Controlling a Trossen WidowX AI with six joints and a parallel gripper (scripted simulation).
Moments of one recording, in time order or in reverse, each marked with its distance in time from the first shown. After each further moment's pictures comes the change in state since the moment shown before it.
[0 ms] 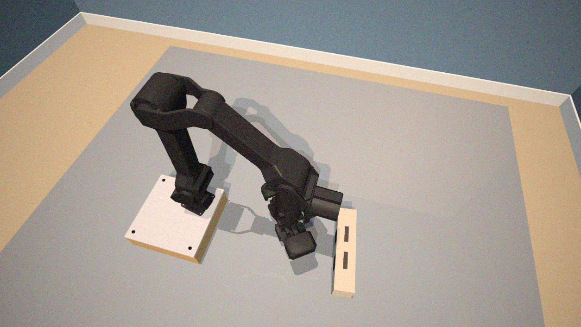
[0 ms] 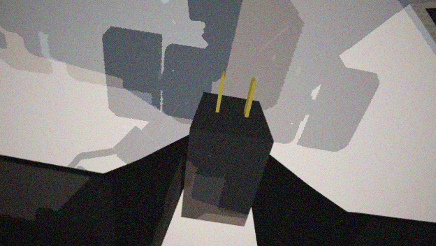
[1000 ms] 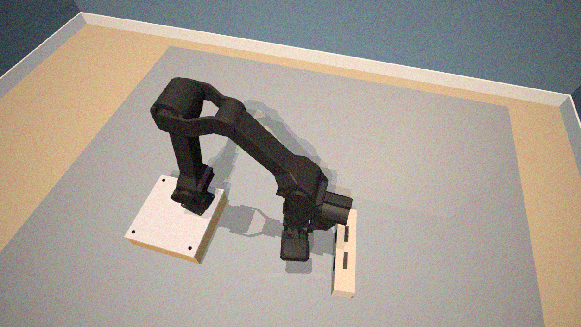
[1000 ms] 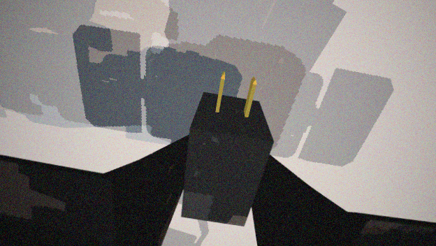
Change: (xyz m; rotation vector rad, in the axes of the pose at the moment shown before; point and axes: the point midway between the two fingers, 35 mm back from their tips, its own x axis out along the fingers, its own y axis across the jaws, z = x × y) arm 0.018 -0.004 0.019 0.420 0.007 0.027
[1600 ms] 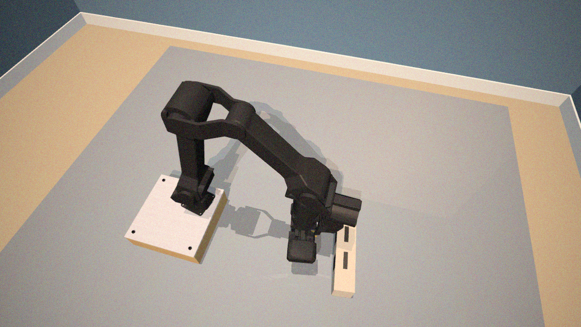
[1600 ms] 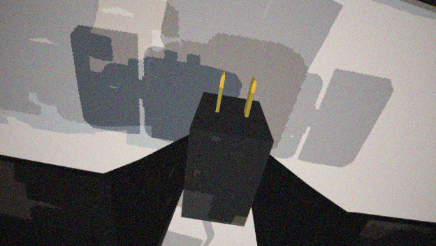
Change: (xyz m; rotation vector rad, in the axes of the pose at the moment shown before) arm 0.000 -0.003 0.018 0.045 -0.002 0.002
